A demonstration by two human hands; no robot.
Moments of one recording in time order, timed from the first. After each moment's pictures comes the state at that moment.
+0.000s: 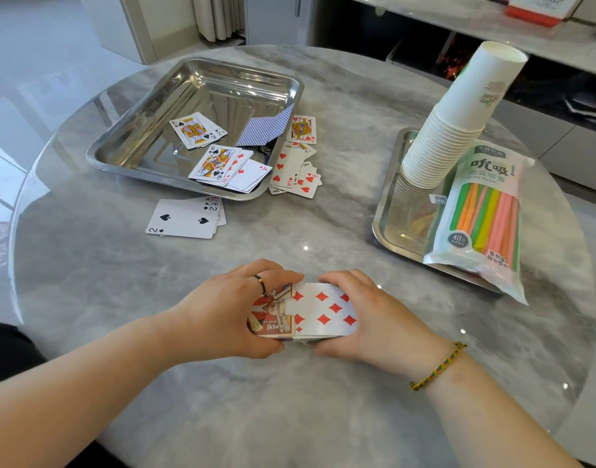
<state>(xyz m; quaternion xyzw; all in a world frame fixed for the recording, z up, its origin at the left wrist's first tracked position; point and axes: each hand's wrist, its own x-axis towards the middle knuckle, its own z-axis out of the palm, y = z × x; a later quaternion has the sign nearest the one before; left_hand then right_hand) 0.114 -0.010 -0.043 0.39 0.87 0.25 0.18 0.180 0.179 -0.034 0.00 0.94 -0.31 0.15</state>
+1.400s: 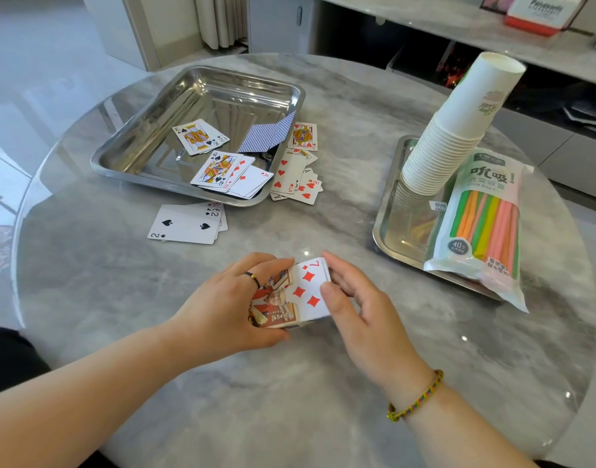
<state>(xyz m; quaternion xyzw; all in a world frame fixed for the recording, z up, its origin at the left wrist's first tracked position) 0.116 -0.008 -0.044 0.32 0.89 0.30 0.14 0.183 0.157 -0.040 0.06 0.82 -0.57 -0.01</state>
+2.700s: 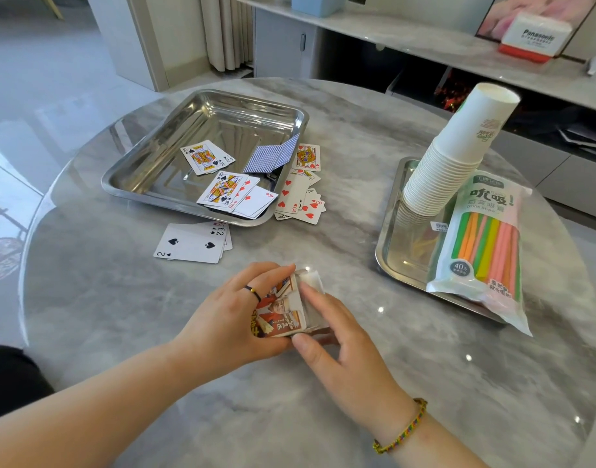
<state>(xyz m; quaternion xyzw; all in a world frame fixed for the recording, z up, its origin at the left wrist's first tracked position) 0.116 -0.005 -0.043 0.32 0.86 0.39 0.04 0.186 0.141 -0.046 -0.02 0.83 -0.56 0.02</state>
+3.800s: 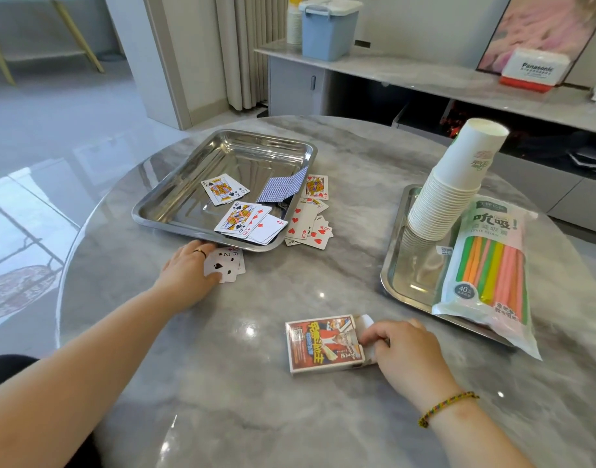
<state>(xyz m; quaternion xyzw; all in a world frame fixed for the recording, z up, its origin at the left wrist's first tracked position) 0.012 -0.051 -0.065 0.08 0.97 0.19 0.08 0.172 0.200 -0.046 0.15 0.96 -0.22 0.05</state>
